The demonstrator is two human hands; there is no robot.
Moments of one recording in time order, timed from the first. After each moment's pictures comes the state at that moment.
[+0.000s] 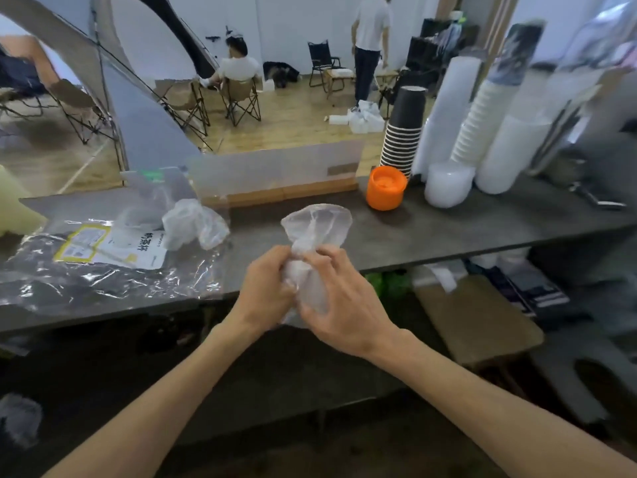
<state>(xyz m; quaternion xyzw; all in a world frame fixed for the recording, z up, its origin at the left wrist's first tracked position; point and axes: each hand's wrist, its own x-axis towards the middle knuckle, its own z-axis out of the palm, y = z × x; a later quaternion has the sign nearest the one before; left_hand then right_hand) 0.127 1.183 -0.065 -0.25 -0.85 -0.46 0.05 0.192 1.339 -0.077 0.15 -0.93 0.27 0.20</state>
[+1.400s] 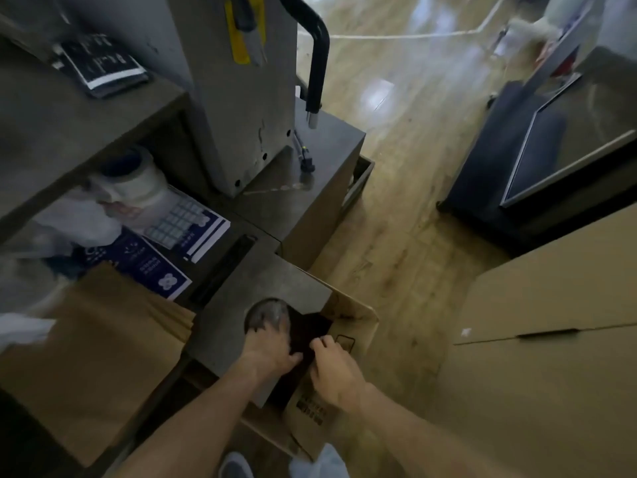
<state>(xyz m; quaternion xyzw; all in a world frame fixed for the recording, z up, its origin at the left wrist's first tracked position) 0.327 1.906 -0.433 -0.56 -0.74 0.19 -0.32 0.490 1.934 -0.396 -0.44 -0.82 0.32 -0.18</state>
